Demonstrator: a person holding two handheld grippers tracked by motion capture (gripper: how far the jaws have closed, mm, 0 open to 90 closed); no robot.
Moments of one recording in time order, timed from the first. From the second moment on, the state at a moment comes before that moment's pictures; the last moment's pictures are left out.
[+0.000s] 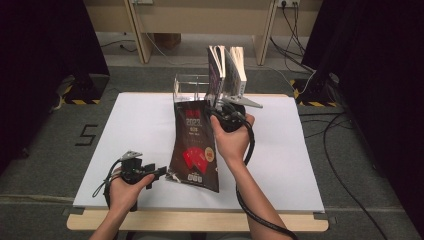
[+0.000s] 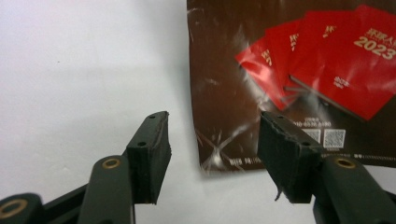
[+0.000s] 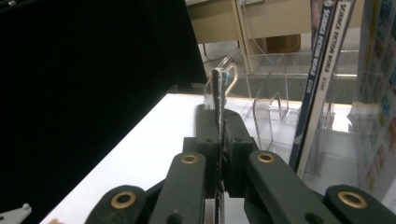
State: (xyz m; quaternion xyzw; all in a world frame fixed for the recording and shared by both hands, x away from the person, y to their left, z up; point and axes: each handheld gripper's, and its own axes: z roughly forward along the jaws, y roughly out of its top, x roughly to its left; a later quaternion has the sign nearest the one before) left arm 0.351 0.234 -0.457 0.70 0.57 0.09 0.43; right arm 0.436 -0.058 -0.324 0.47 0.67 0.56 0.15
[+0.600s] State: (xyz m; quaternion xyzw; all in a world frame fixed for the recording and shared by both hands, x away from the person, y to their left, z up) left arm 0.351 0.233 -0.457 0.70 0.56 0.08 0.43; right arm 0.443 -0.052 -0.313 0.47 0.65 0.57 0.18
